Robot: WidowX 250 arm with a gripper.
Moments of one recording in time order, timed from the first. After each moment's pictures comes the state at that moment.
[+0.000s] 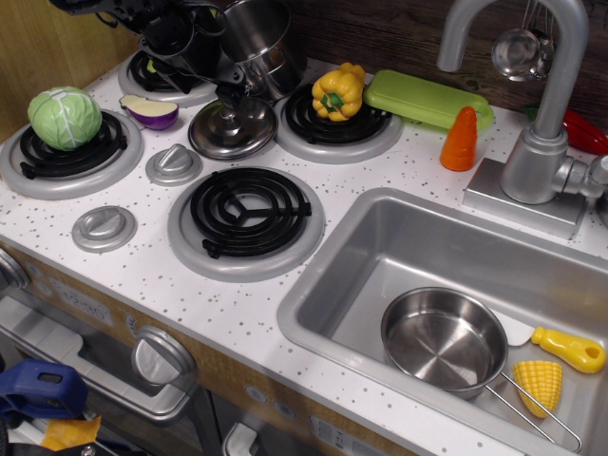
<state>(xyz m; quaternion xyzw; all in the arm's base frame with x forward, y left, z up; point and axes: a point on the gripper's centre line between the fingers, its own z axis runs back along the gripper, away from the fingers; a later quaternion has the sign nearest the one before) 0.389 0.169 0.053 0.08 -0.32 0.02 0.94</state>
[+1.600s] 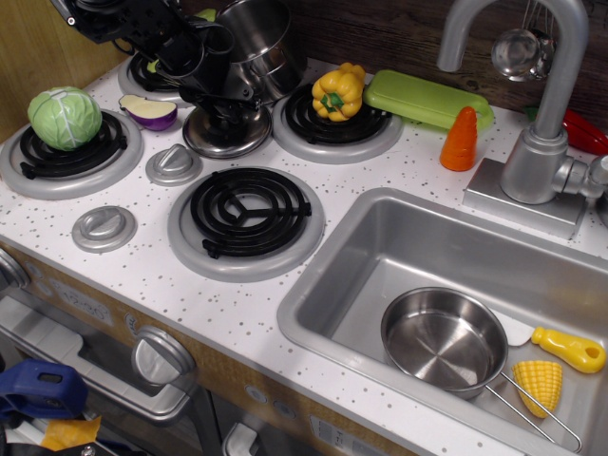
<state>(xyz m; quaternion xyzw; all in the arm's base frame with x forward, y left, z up) 0.398 0.165 0.022 0.04 -0.30 0.02 0.95</state>
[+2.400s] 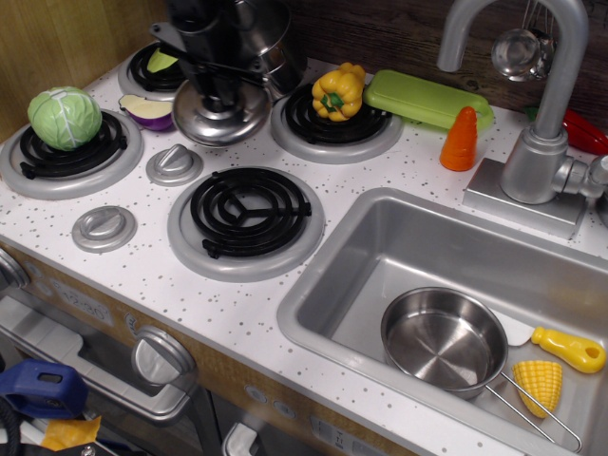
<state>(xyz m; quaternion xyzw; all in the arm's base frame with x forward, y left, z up) 0.369 0.135 0.073 0.11 -0.24 0.04 0.96</state>
